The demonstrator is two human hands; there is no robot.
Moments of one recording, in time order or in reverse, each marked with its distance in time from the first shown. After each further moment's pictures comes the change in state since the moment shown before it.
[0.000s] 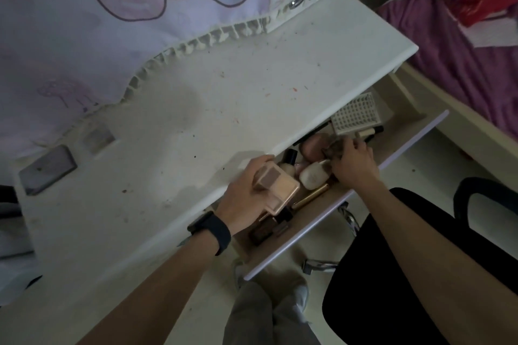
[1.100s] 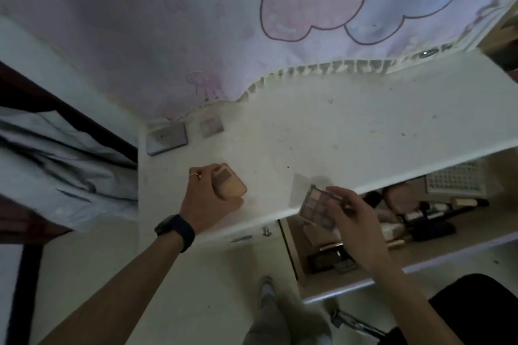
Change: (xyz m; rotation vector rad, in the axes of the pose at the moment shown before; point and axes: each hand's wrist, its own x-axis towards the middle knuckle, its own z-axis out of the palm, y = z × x) left_hand -0.084 -0.107 -0.173 0.255 0.623 -0.147; right_hand -0.125 -0.145 0.032 0.842 -0.188 -0.389
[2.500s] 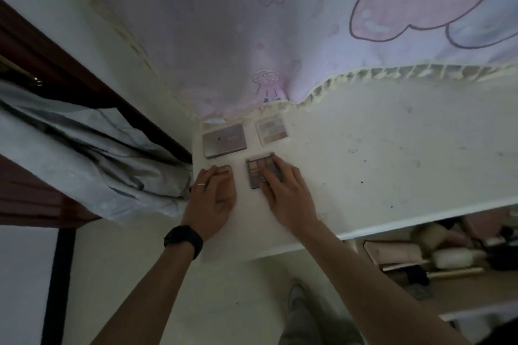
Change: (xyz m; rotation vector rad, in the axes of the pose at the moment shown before) left_hand 0.021 -0.117 -0.088 0.219 0.108 0.127; right_hand 0.072 -0.031 0.250 -0.717 -0.076 -0.716
